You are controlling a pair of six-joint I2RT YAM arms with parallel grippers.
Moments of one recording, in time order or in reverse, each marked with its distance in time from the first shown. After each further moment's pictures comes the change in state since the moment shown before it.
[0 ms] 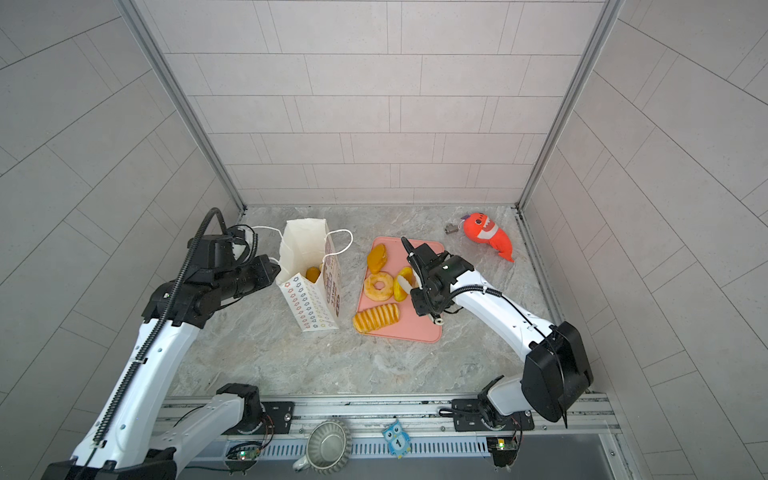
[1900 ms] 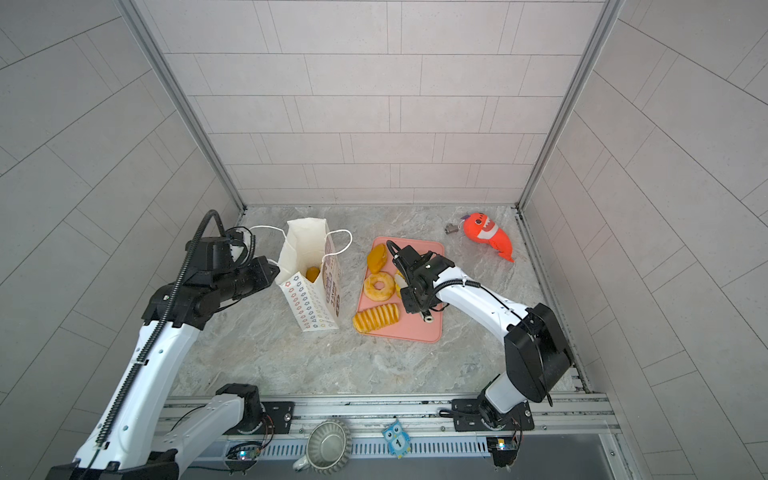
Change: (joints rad) left arm 0.028 -0.012 -0.026 0.008 0.030 0.000; right arm 0.059 0.104 0.031 0.072 0.079 0.037
